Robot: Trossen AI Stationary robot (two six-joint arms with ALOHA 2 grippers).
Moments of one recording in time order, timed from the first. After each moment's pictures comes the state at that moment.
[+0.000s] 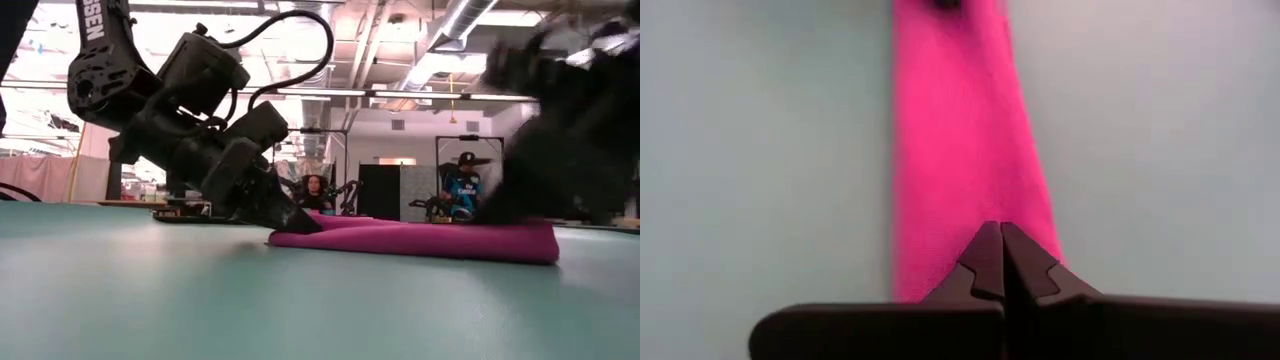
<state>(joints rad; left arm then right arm) -0.11 1.94 0.60 0.77 -0.15 -0.19 0.69 1.89 1.01 -0.43 0.97 1.10</state>
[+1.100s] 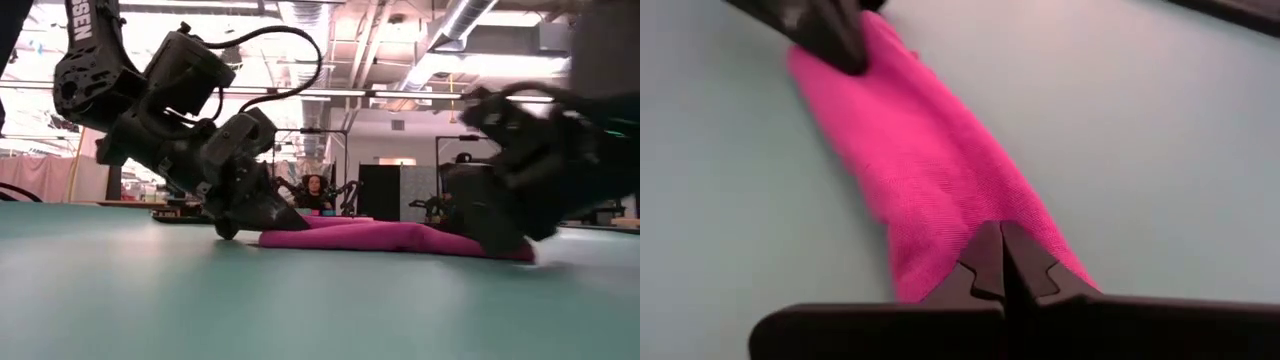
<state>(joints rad) -0.14 1.94 0.53 0.83 -0.13 -0.53 0.58 2.07 0.92 -0.20 1.04 1.17</state>
